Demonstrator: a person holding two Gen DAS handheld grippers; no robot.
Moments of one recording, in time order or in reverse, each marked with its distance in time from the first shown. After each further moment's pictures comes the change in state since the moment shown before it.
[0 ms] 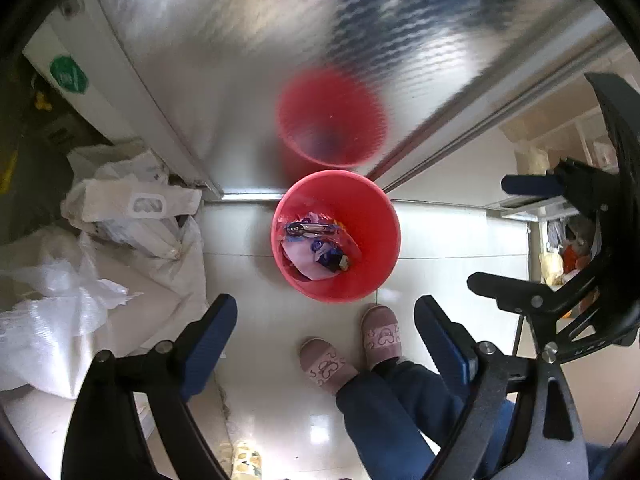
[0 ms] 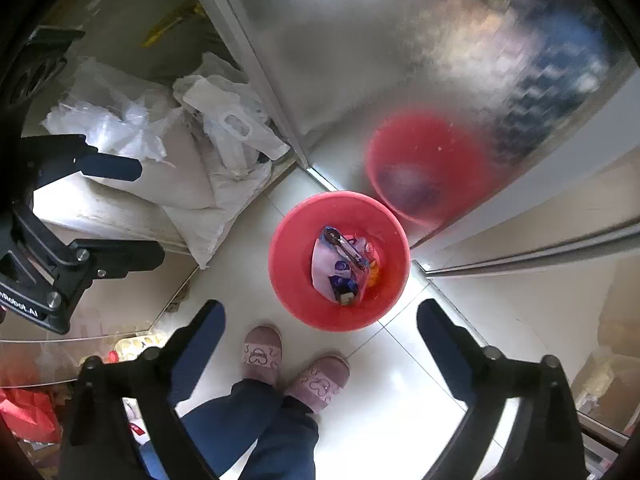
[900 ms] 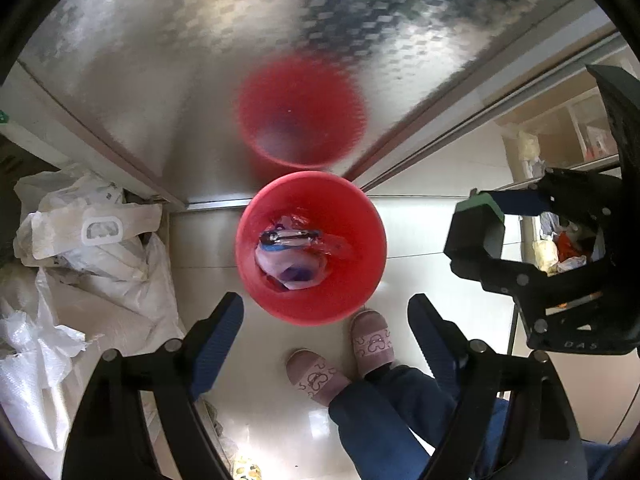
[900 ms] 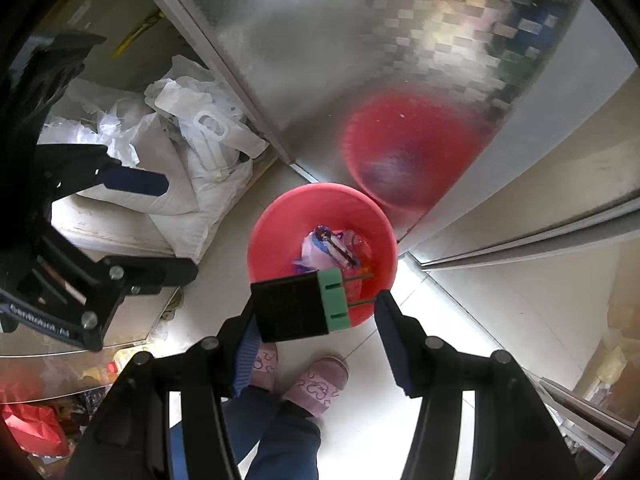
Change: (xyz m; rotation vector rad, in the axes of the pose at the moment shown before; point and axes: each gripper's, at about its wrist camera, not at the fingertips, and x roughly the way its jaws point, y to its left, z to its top) left arm 0.064 -0.011 0.029 0.045 0.043 -0.068; right arm 0.031 -0.030 -0.002 0.070 0.009 0.020
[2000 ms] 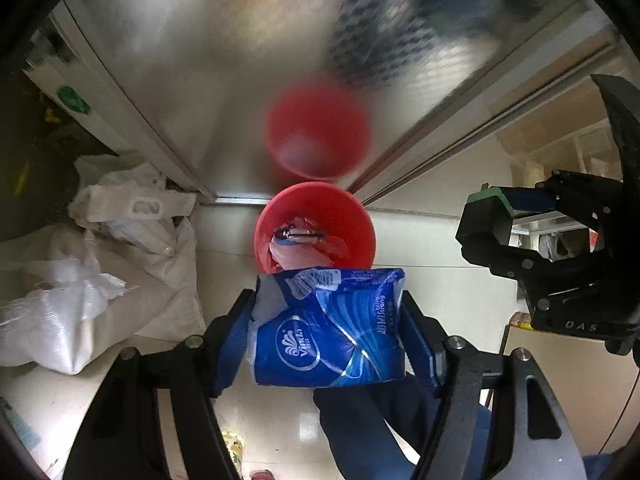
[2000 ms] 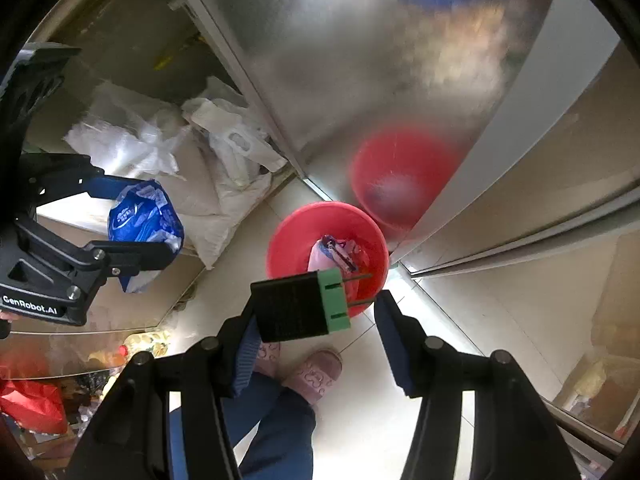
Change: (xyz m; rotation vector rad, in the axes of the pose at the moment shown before) left arm -0.079 -0.029 -0.016 -0.109 -0.042 0.060; right arm -0.061 0.011 0.000 -0.062 -0.032 0.000
